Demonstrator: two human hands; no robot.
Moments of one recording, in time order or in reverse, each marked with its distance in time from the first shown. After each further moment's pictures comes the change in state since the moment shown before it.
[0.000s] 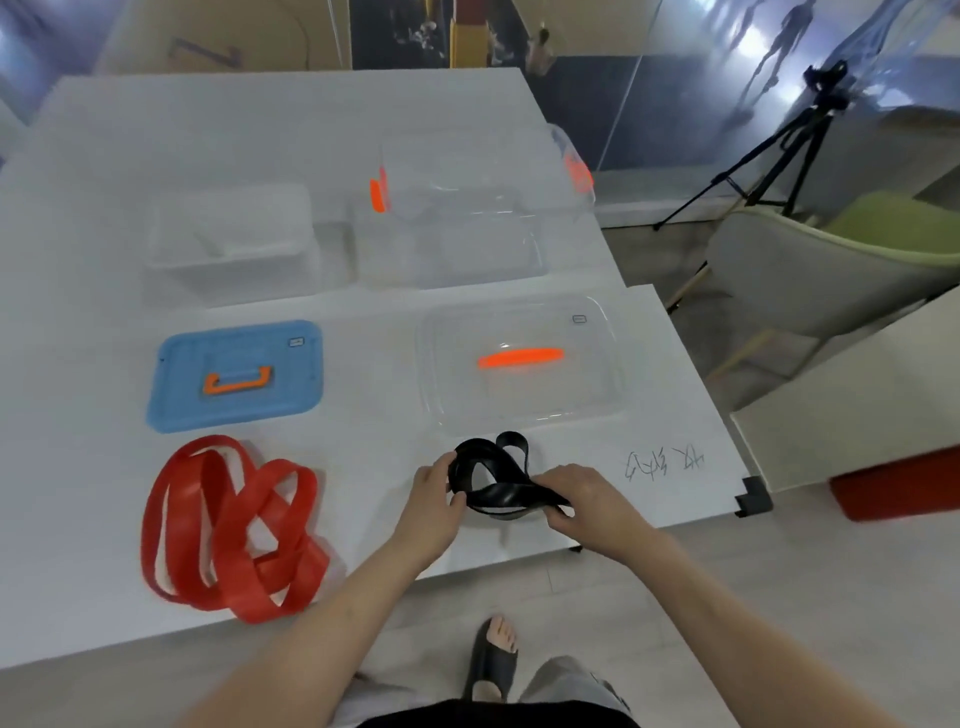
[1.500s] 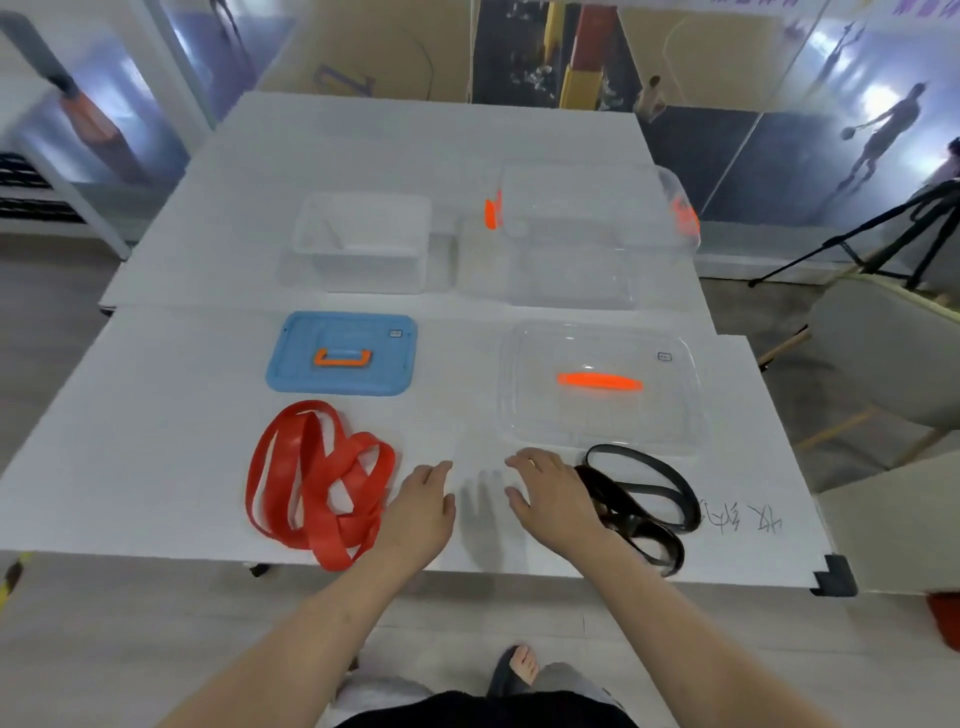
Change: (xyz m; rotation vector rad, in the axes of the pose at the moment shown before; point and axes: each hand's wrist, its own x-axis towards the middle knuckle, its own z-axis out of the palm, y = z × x) left_hand -0.053 -0.042 -0.064 0.443 0.271 -0.011; right_hand 0.075 -0.097 0.049 -0.183 -0.001 -0.008
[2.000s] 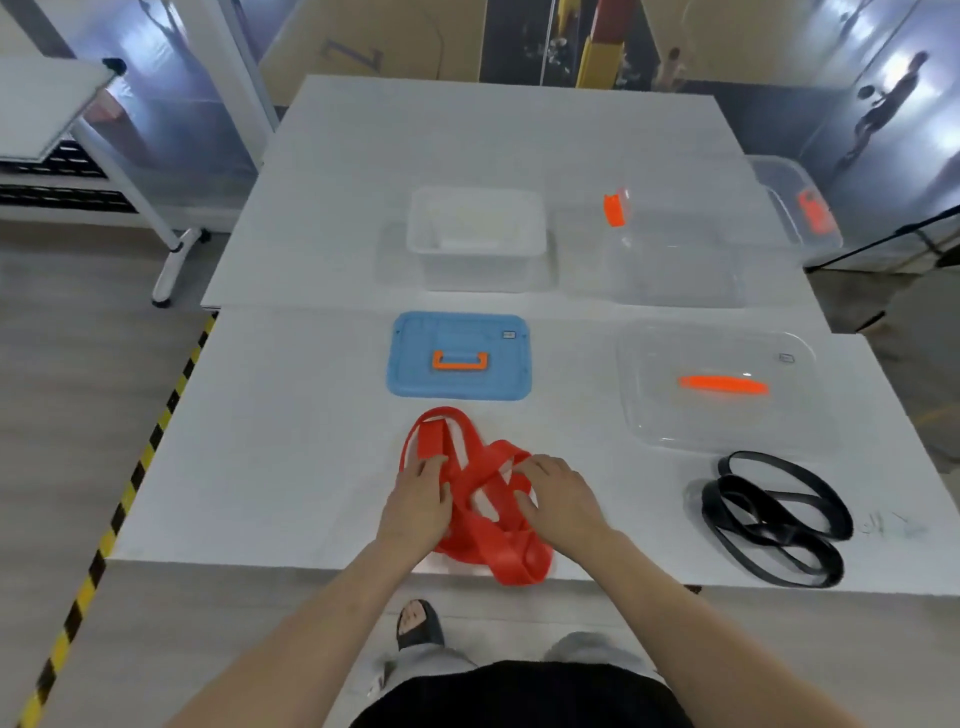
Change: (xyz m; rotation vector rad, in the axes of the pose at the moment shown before) left_hand 0.007 -0.205 -0.127 -0.055 0.015 -0.118; right_hand 0.087 -0.204 0.078 0.025 -0.042 0.036
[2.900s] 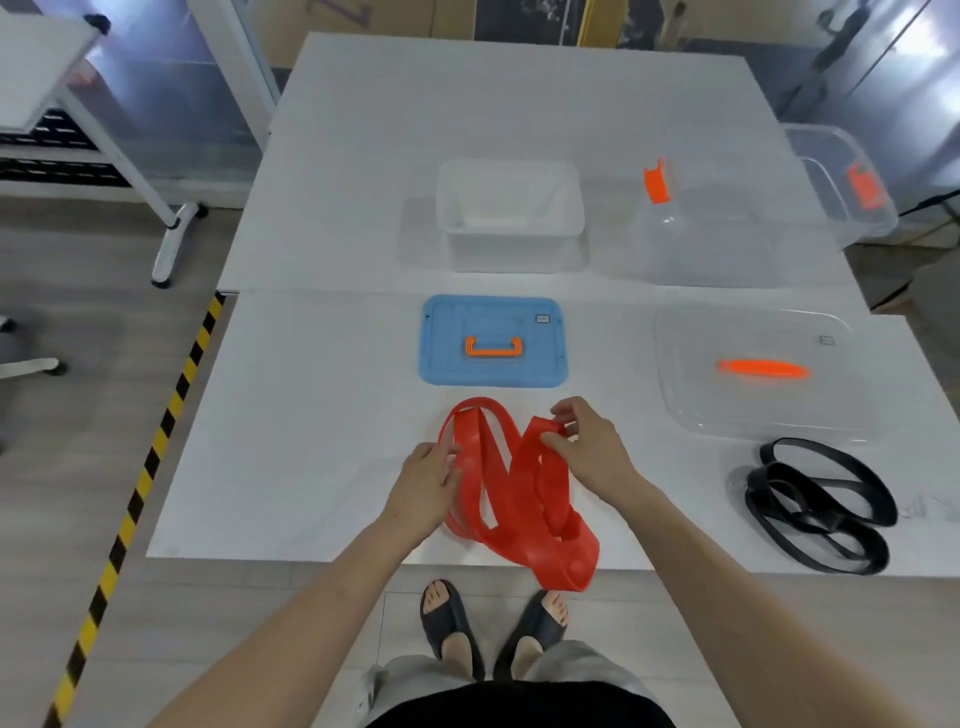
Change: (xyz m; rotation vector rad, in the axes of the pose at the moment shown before) left_hand 0.015 -0.050 -0.053 -0.134 -0.140 0.043; right_hand 0.056 -0.041 -0.027 0.501 0.090 0.308
